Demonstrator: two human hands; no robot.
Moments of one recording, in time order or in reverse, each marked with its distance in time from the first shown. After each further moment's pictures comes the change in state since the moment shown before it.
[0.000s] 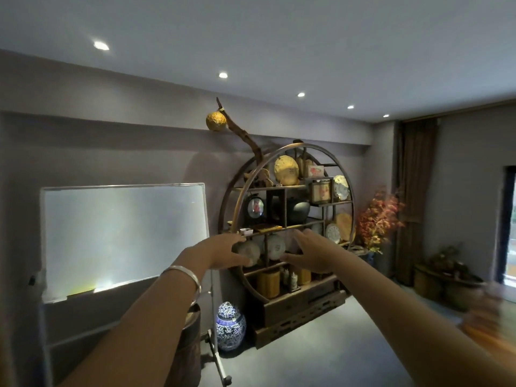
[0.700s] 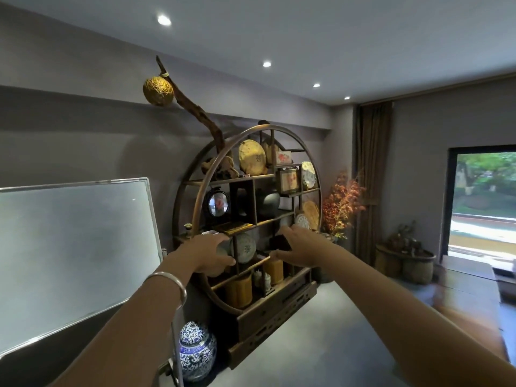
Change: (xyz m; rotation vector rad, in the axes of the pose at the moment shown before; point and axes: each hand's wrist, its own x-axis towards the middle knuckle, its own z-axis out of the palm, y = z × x) left_hand 0.313 -0.140 0.040 0.046 -0.029 0.139; right_hand 0.260 0.110 0.111 -0.107 -0.038 0.146
